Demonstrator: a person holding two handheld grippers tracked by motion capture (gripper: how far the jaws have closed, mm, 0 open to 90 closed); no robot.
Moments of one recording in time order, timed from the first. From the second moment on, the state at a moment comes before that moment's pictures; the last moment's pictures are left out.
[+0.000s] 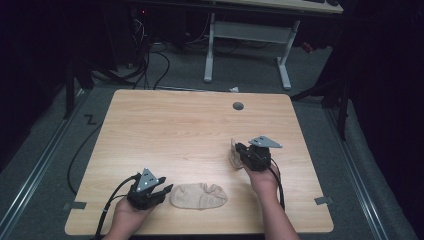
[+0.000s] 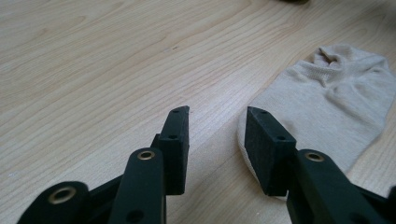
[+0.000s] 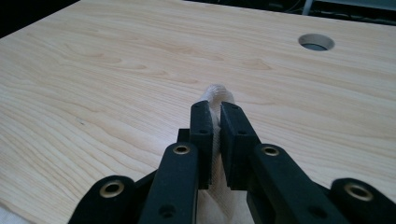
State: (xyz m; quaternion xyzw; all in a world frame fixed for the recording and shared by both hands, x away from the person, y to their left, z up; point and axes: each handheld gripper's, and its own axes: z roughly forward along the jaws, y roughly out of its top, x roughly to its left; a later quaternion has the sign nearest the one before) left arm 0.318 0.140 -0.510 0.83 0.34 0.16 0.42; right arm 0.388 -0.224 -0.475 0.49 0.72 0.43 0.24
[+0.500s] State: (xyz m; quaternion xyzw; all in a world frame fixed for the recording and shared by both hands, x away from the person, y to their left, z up) left arm 0.319 0.137 -0.511 0.83 0.35 0.16 0.41; right arm 0.376 -0.202 -0.483 0.46 0.74 0.44 0.23
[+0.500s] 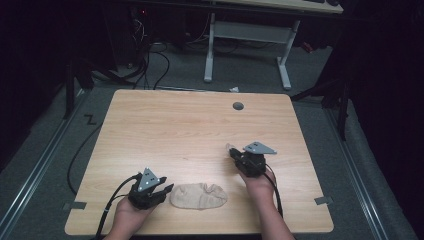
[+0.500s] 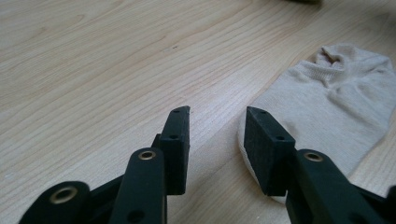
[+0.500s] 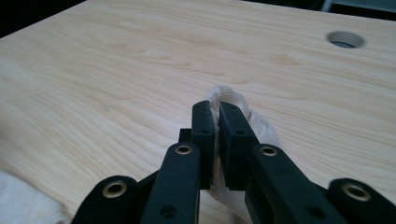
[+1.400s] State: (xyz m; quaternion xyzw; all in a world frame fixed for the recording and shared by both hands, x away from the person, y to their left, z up) left arm 0.317 0.138 -0.509 0.83 0.34 0.16 0.41; right arm 0.379 -0.211 -0.495 0.49 0.73 0.42 0.22
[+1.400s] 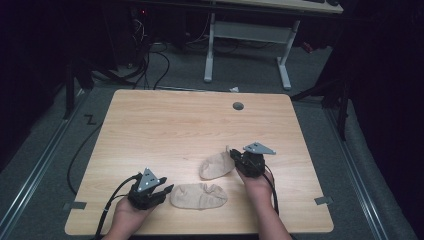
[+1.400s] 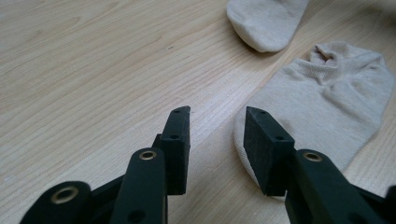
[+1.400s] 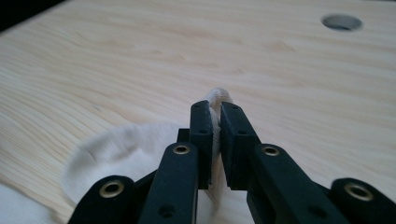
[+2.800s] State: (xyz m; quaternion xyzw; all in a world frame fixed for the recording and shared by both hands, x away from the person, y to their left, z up) left arm 0.348 0.103 -0.516 0.83 0.35 0.15 0.41; right arm 0.367 -0.193 -0.516 0.46 0.78 0.36 0.21
